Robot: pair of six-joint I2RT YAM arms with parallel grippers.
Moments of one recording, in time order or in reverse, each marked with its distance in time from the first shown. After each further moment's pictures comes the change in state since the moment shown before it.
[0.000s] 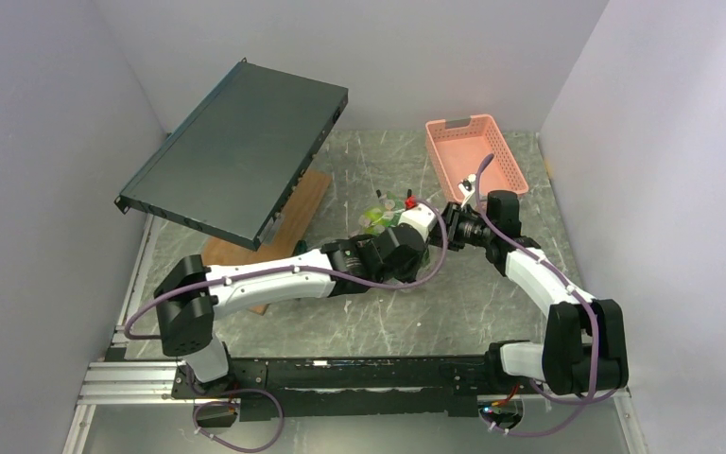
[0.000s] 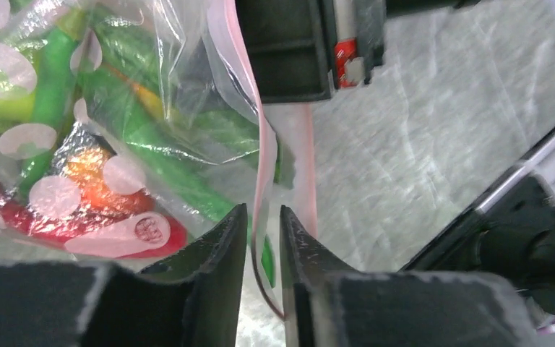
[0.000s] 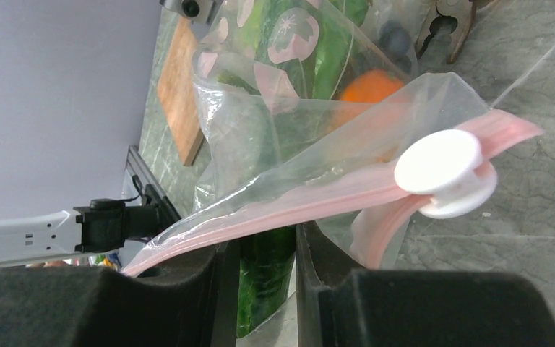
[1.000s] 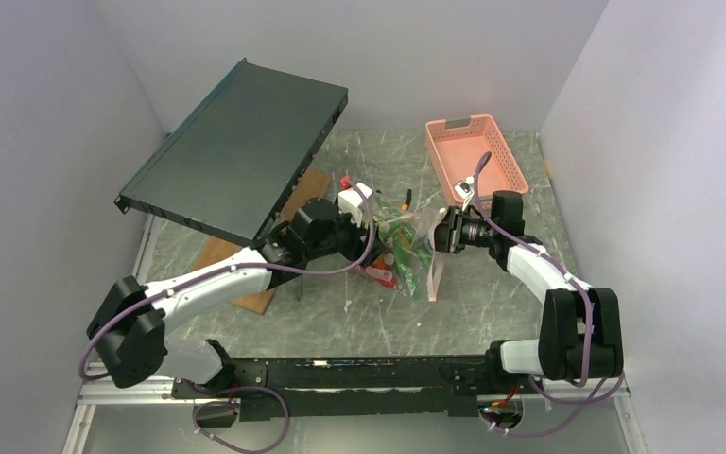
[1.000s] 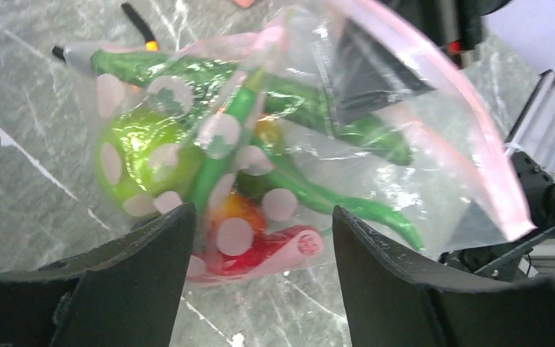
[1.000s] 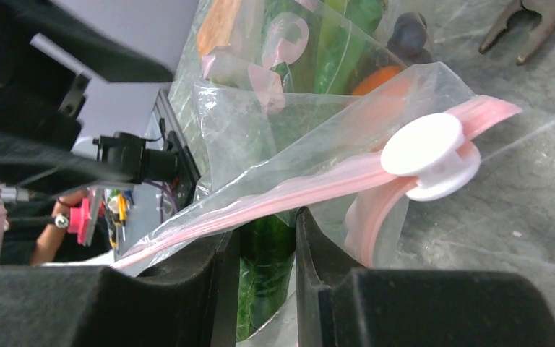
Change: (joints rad) left arm 0.363 -0.283 -0.426 0.341 0.454 0.241; right arm -0.060 0.064 0.010 -0.004 -0.274 -0.182
